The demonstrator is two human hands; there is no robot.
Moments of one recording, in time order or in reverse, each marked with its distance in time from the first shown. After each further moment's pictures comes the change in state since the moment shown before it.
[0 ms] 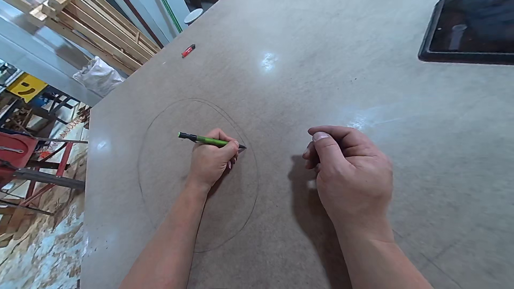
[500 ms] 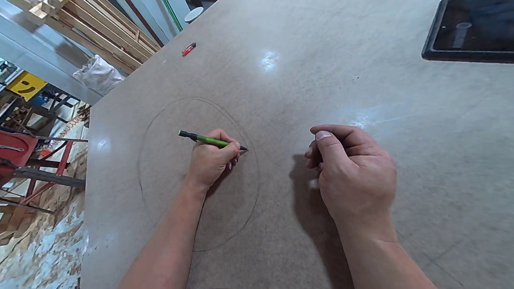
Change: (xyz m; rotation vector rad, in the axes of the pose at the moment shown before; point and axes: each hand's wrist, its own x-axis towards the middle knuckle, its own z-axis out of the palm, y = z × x) left_hand -0.002 -0.001 -0.005 -0.032 -0.061 0.004; right_hand 0.000 0.001 0.000 0.016 -0.003 0.003
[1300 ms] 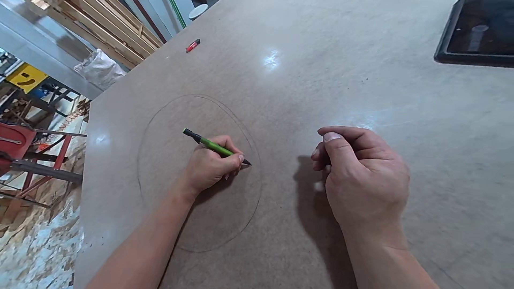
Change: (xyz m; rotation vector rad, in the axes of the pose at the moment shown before) left_hand -0.008 0.003 -0.020 0.045 -0.274 0.031; right_hand -0.001 0.003 0.001 0.025 0.003 -0.035
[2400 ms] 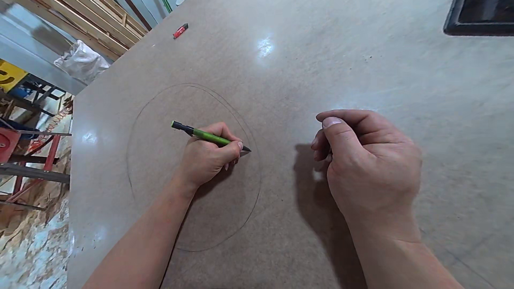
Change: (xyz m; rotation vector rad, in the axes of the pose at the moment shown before) left_hand 0.006 0.000 0.007 0.022 0.047 0.045; right_hand 0.000 -0.002 0.001 -0.107 -0.027 -0.021
